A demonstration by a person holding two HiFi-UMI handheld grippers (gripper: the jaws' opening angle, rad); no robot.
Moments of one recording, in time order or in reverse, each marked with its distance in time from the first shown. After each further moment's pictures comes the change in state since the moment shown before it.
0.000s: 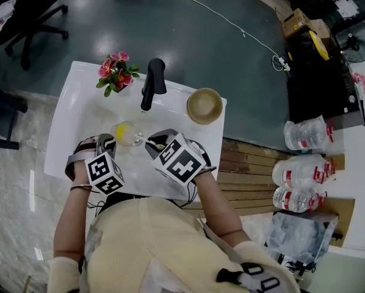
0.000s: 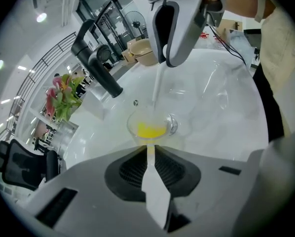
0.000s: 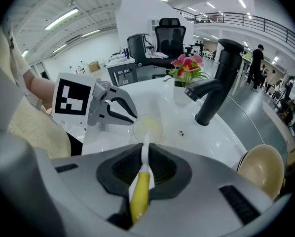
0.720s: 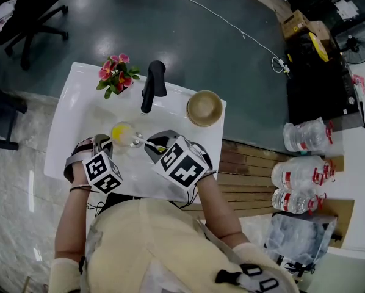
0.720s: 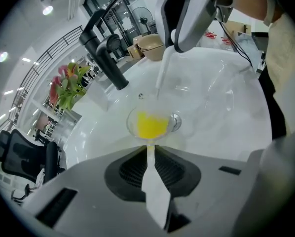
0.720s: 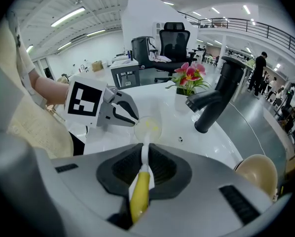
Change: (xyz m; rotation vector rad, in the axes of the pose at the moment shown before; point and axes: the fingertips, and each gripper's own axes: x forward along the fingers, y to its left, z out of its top) left arm 0.005 0.007 -0.013 -0.070 0.034 0.006; right arm -0.009 0.001 0.010 -0.064 -0.027 -0.007
